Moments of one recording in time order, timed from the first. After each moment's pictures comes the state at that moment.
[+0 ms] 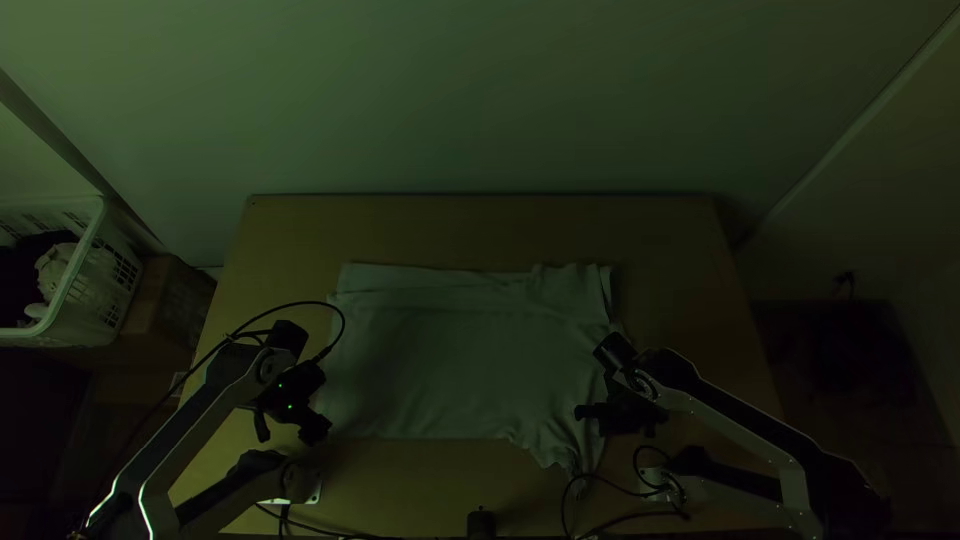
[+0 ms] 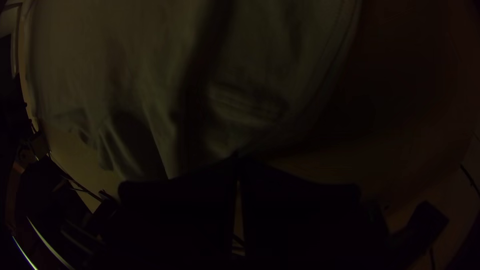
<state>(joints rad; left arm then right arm) -0.13 1.05 0.65 -1.21 -0.02 0.44 0.63 1.22 0.60 -0.99 -0.27 0.57</state>
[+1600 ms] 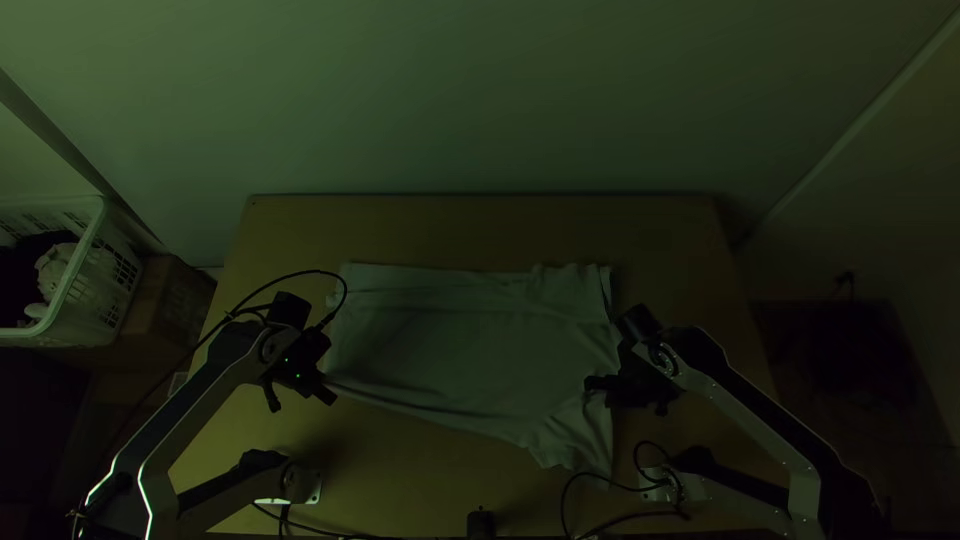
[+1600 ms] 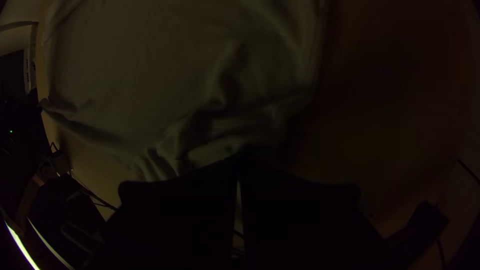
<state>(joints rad) -0.15 1.13 0.79 -1.05 -0.05 0.41 0.46 1.18 0.76 -1.09 -0.24 0.47</state>
